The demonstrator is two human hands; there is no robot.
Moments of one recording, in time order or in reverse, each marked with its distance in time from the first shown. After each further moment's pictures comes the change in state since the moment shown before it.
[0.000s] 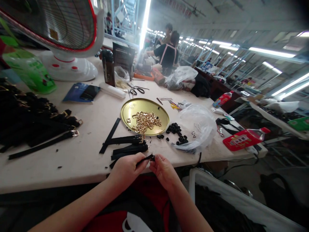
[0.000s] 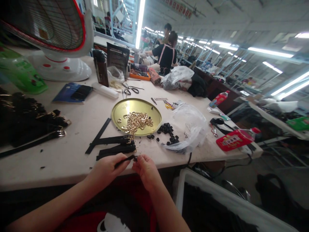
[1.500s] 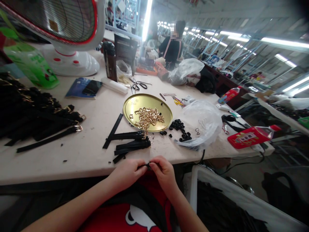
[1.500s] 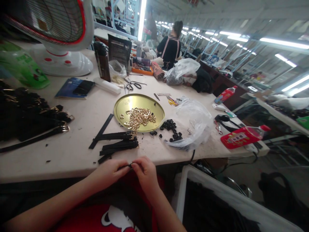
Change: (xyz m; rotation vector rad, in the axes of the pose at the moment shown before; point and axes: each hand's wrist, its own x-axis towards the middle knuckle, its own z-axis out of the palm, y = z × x) left_hand -0.009 -0.011 0.006 -0.084 -0.274 -0.040; right_hand -0.013 0.018 -0.011 -0.775 0.014 -0.456
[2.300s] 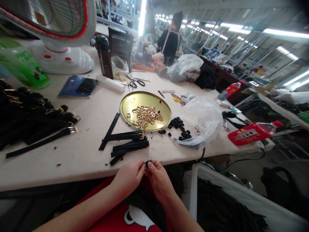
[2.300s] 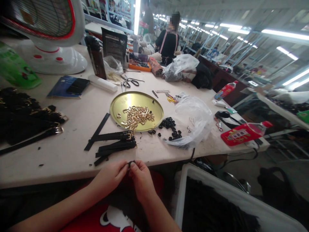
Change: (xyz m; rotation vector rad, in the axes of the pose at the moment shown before) left_hand 0.007 -0.002 0.024 0.031 0.114 -0.089; right_hand -0.006 0.016 0.023 0.867 0.063 0.452
